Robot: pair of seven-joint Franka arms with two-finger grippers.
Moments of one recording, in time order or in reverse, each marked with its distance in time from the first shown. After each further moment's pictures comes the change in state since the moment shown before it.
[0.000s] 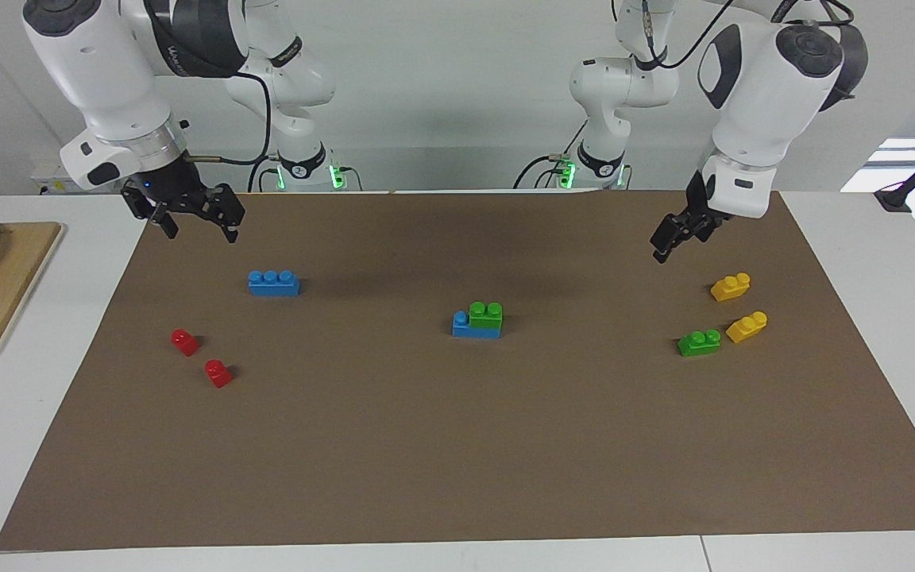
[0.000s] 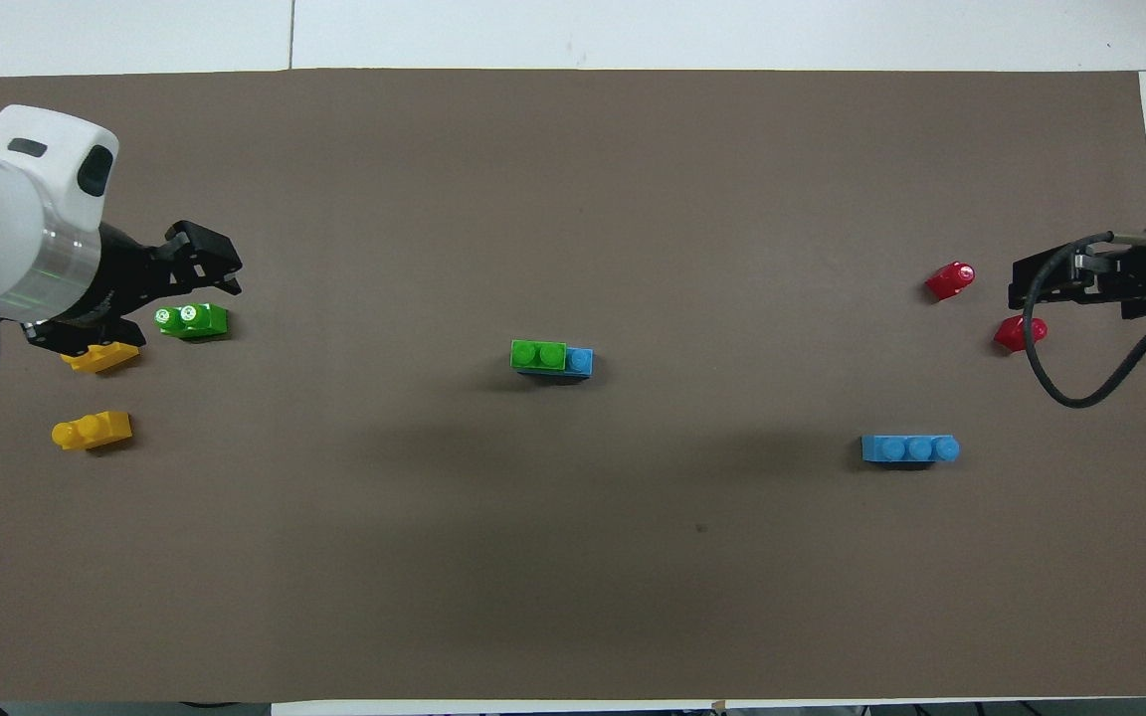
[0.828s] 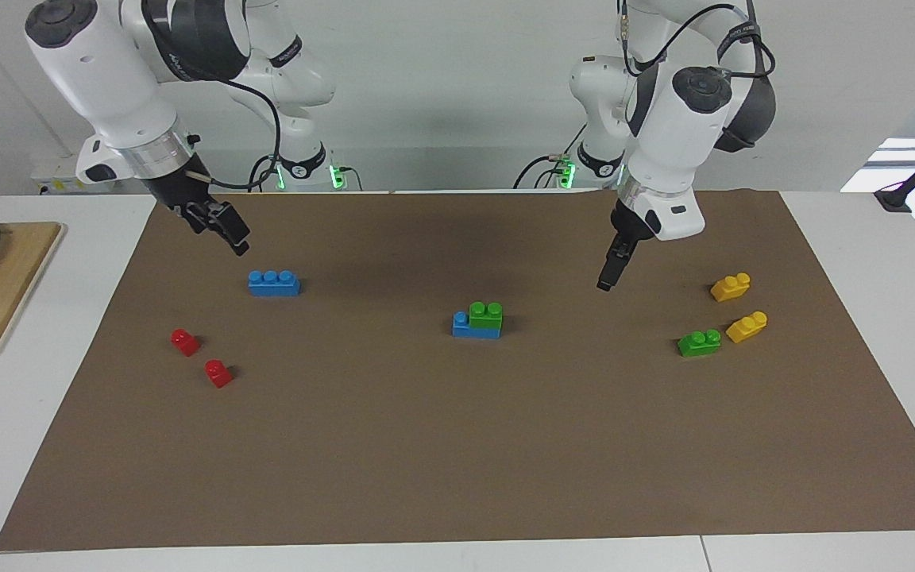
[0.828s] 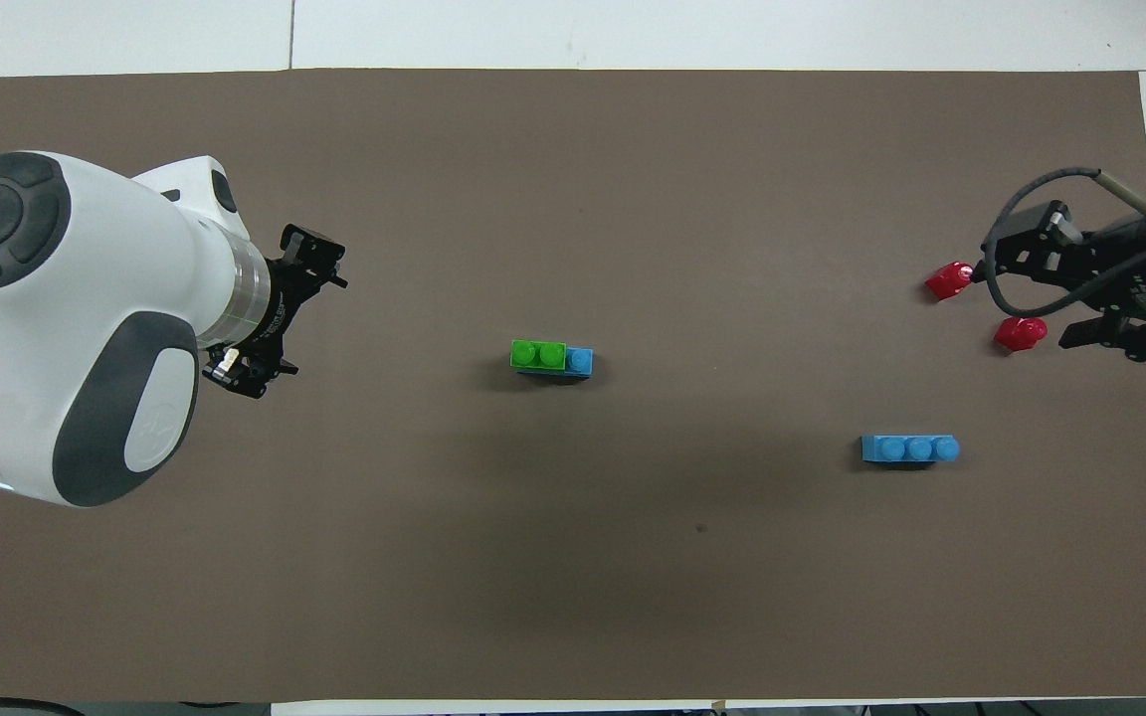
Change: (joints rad) left arm -0.126 0.000 -0.001 -0.142 -0.029 0.199 -0.648; right arm 0.006 0.002 0.019 -0.040 0.134 0.042 0.656
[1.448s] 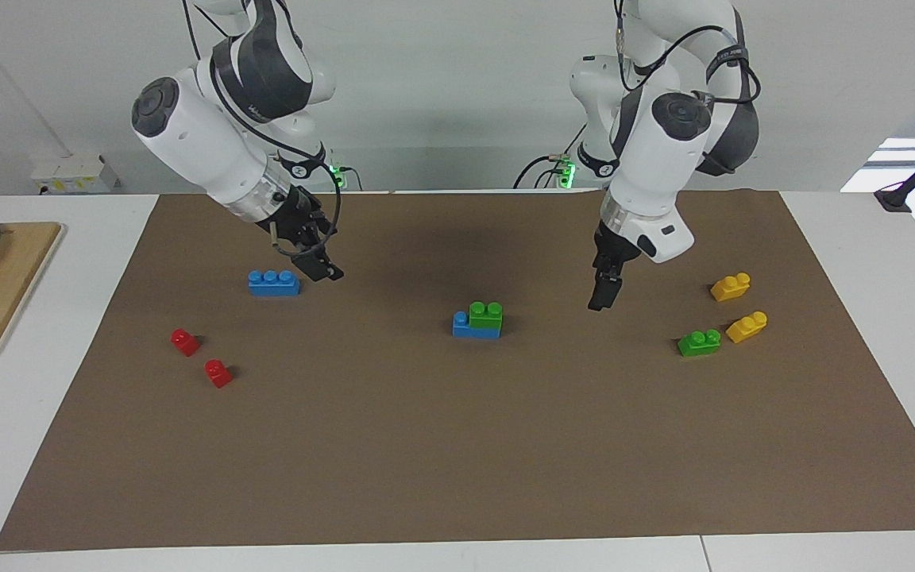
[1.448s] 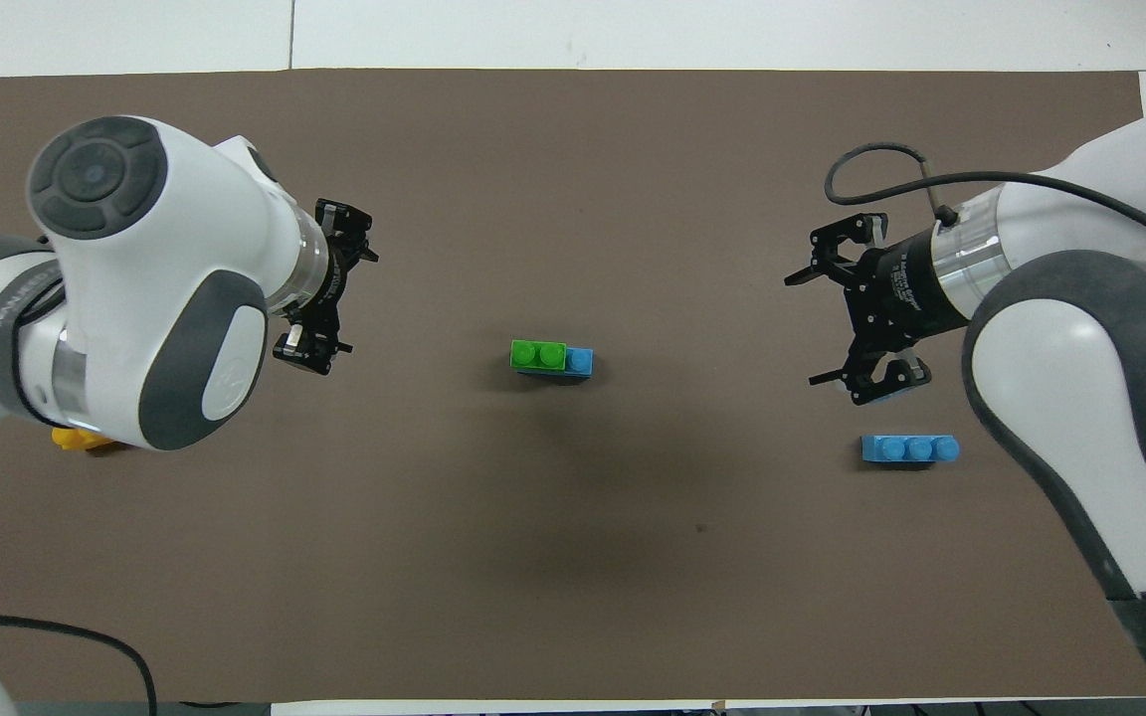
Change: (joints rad) left arm -0.056 0.157 0.001 0.136 0.000 -0.005 -0.296; right arm 0.145 0.088 0.004 -0.090 0.335 0.136 0.704
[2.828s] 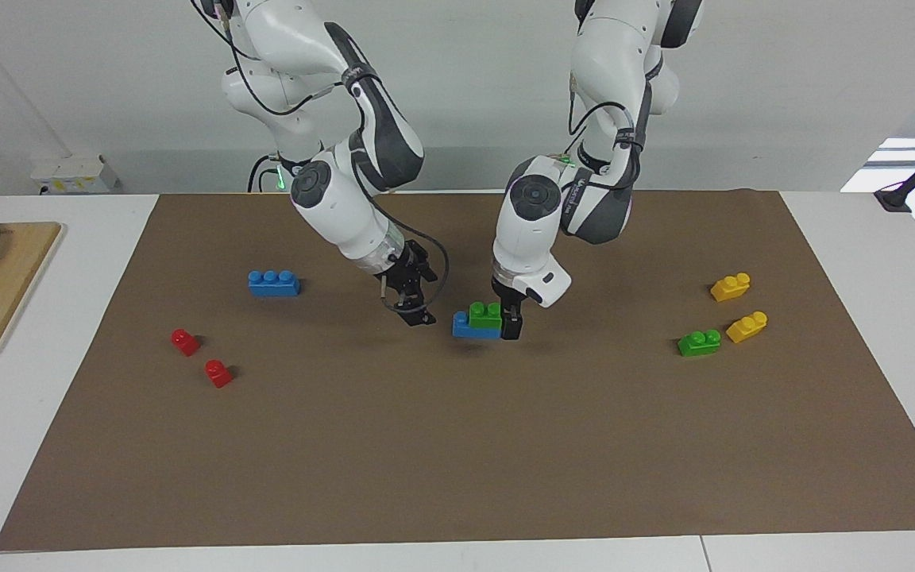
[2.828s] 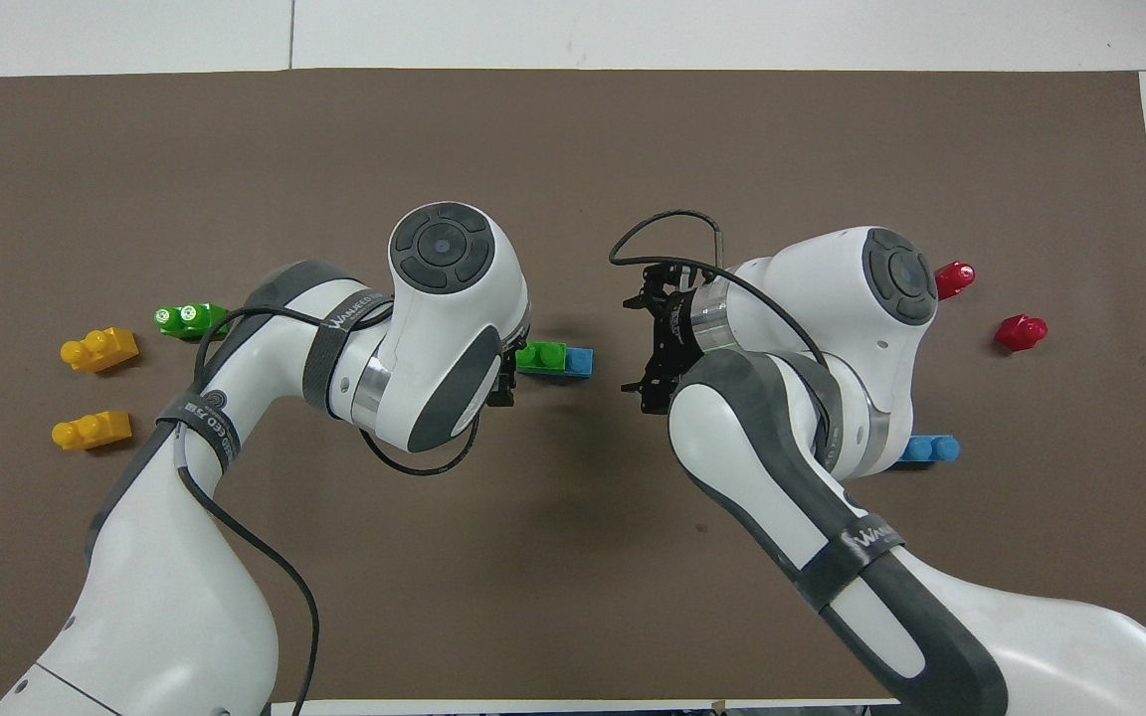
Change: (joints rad) left arm -0.204 0.207 0.001 0.003 0.001 0.149 -0.453; right arm 0.265 0.171 0.001 -0.154 0.115 0.508 0.214
